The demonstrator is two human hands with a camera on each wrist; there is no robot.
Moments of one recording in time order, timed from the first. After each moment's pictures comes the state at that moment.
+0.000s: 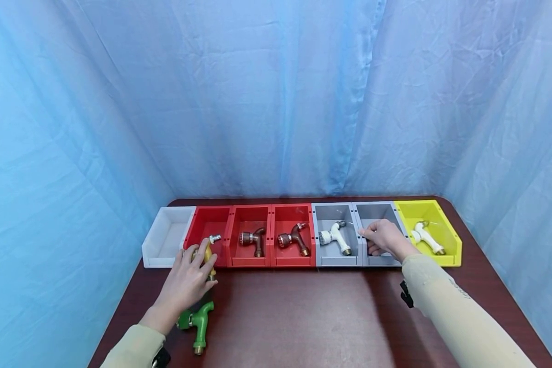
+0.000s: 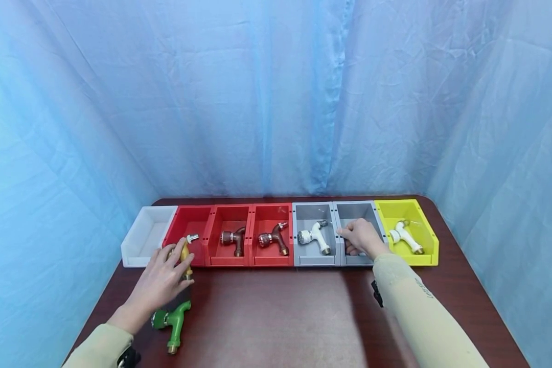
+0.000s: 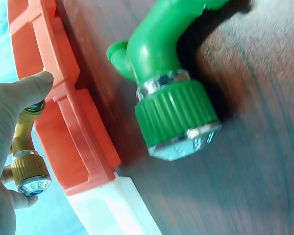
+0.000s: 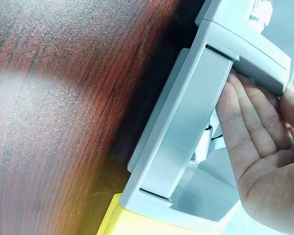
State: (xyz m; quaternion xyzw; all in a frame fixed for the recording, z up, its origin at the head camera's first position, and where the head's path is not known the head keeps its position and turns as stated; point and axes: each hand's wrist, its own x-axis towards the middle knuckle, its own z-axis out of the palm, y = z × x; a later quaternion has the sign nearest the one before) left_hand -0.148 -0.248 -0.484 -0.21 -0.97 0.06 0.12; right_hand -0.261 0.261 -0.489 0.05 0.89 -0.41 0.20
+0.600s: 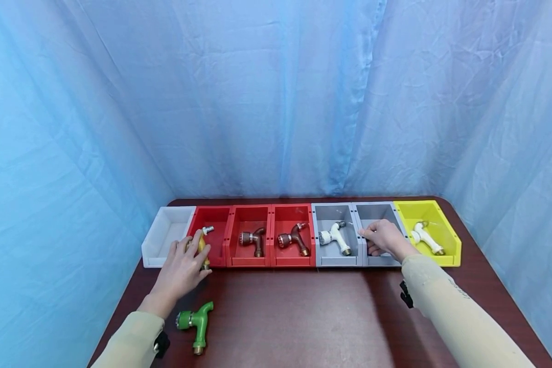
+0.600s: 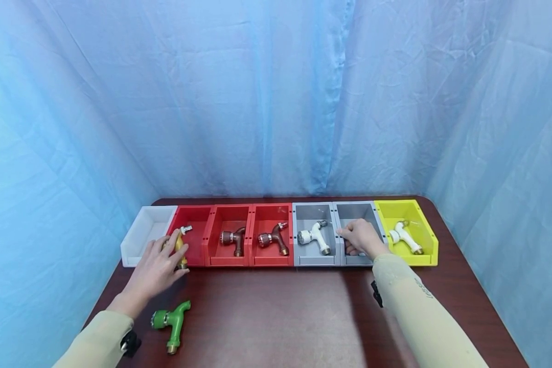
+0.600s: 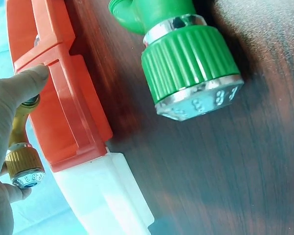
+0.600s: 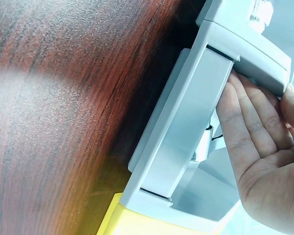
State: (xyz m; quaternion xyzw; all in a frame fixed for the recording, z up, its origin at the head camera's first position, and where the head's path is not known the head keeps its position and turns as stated) left_hand -0.171 -0.265 -0.483 -0.19 -0.97 0.06 0.11; right_hand -0.257 0.259 -0.488 0.05 0.89 -0.42 0.19
